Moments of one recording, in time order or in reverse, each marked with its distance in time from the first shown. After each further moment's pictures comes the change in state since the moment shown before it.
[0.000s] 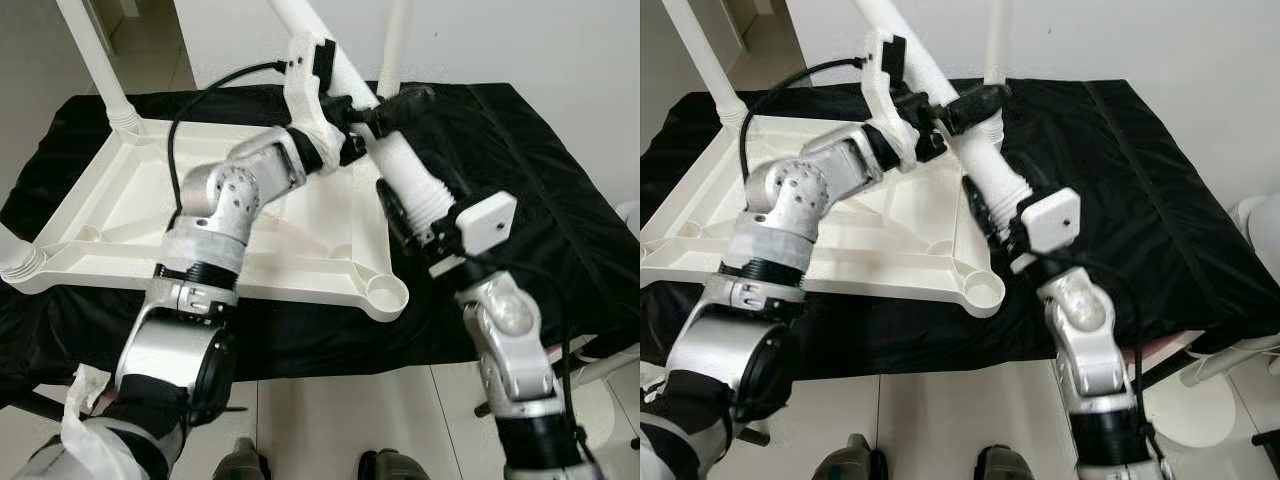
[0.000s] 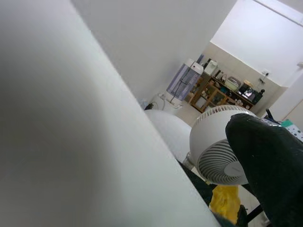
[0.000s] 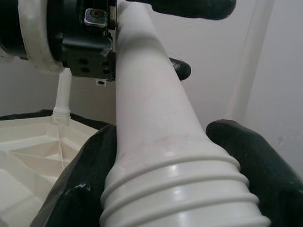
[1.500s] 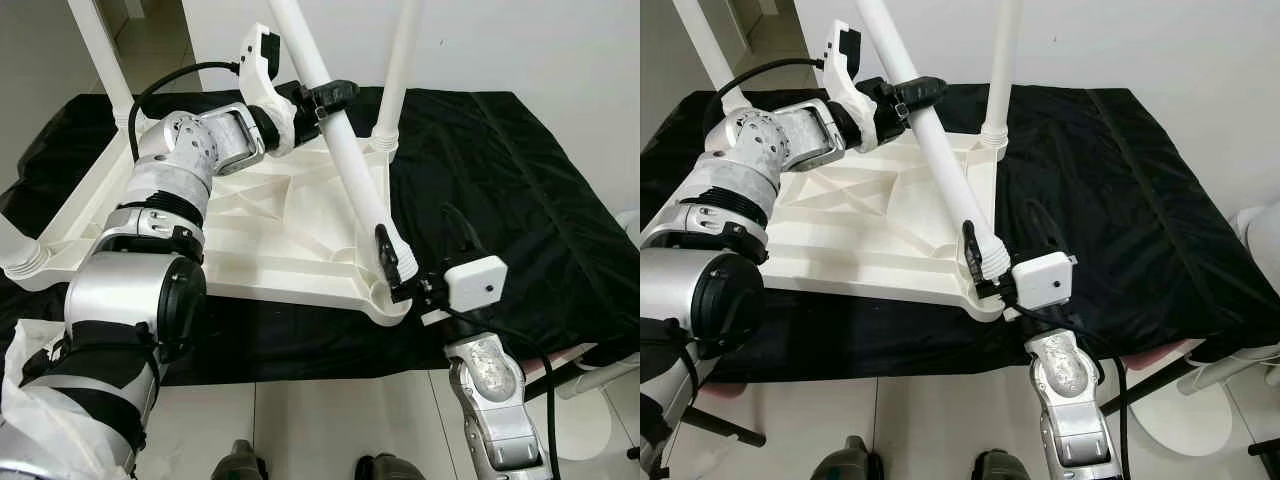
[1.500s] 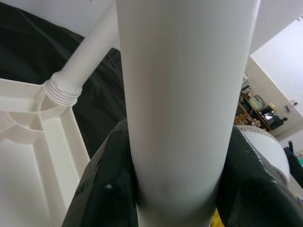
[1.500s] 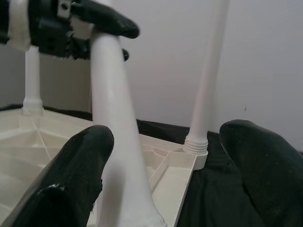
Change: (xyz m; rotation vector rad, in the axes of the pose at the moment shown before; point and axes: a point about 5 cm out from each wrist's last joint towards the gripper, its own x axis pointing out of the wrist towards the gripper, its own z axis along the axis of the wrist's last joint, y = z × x) left arm -0.014 0.052 0.026 -0.167 0.052 0.234; right arm -0.033 0.010 -0.005 0.074 0.061 -0.219
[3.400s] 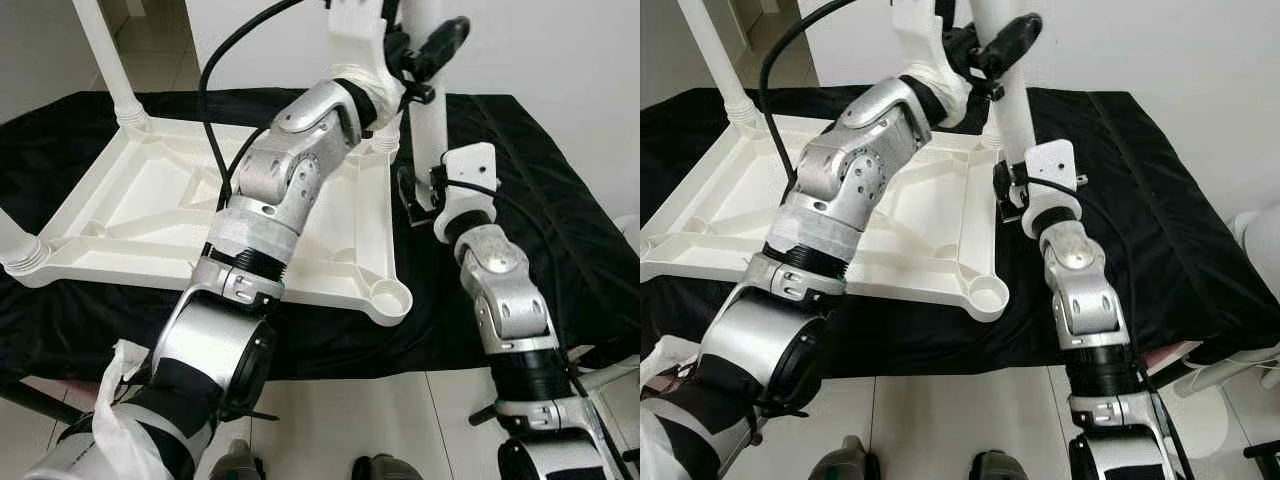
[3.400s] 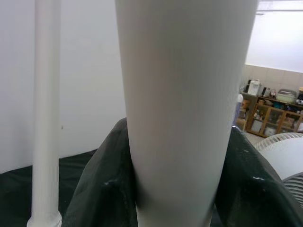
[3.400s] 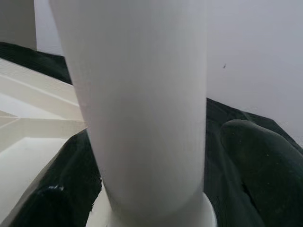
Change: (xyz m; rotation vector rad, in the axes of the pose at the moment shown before) left arm 0.033 -0.107 -0.020 0.537 -0.308 -0.162; right arm 0.096 -0.040 -0.019 -0.198 0.331 -0.030
